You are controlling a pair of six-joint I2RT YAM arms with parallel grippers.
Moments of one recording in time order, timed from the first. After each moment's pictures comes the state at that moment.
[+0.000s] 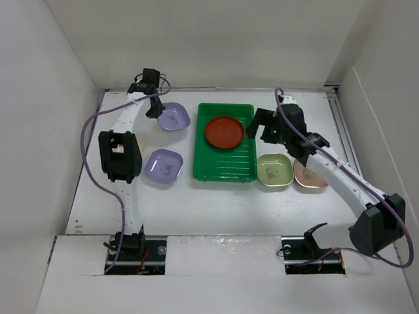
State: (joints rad) left arm -0.12 2.20 2.02 -0.86 -0.25 -0.51; right arm 0.47 1.35 1.16 -0.34 0.07 0.50
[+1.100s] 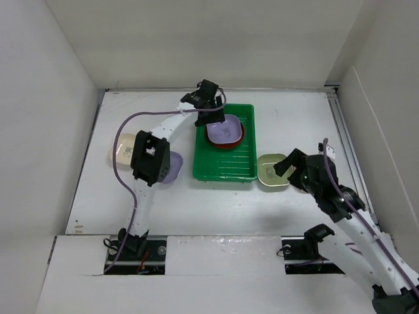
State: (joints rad) left arm -0.50 2.27 2.05 -0.71 -0.08 -0.57; right arm 0.42 0.63 0.67 -0.60 0.21 0.82
